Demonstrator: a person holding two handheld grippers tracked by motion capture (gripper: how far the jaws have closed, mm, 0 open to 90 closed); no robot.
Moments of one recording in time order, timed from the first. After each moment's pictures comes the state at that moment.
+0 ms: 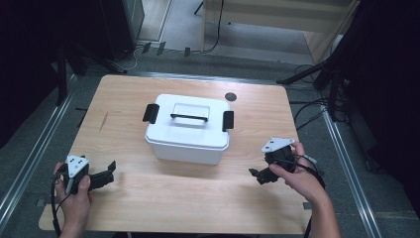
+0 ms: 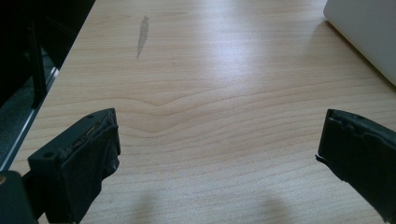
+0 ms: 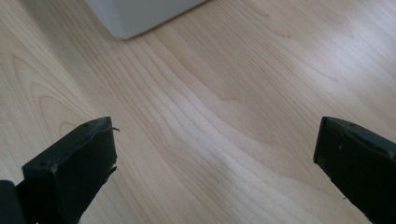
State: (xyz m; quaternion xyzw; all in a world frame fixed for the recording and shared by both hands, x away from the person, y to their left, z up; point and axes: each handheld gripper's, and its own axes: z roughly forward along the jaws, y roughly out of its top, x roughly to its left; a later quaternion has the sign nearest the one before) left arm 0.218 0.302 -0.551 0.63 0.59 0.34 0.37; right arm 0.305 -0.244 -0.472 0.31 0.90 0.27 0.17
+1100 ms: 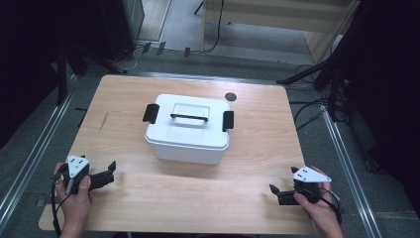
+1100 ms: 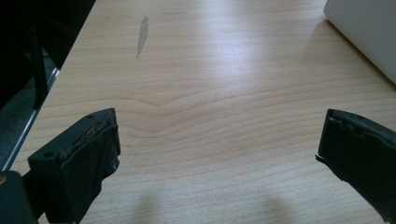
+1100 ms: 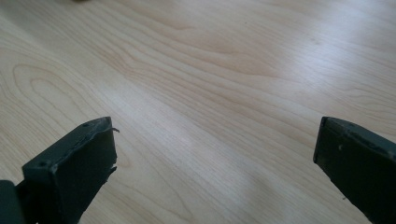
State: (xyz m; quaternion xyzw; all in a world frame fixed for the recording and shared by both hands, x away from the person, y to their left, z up) left arm 0.218 0.301 -0.551 0.63 0.59 0.34 0.37; right arm 0.245 -0.327 -0.528 0.39 0.81 0.38 0.23
